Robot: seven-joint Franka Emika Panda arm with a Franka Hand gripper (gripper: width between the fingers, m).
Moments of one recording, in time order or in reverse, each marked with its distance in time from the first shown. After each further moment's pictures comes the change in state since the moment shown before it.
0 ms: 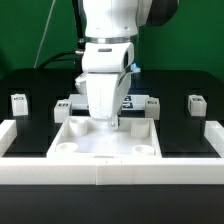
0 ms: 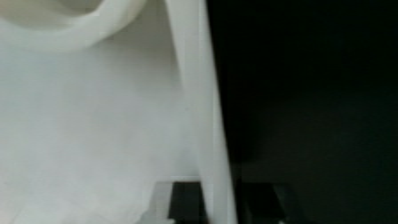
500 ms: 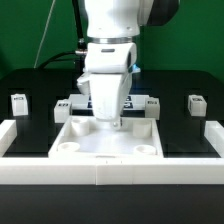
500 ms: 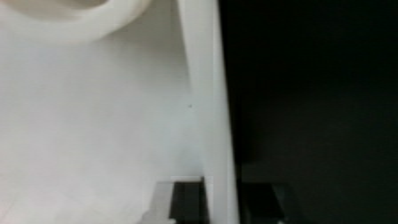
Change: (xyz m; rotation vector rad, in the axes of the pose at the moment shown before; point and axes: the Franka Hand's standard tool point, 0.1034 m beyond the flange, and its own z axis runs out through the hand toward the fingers) arm 0.021 -0.005 0.004 0.021 0.008 -0.055
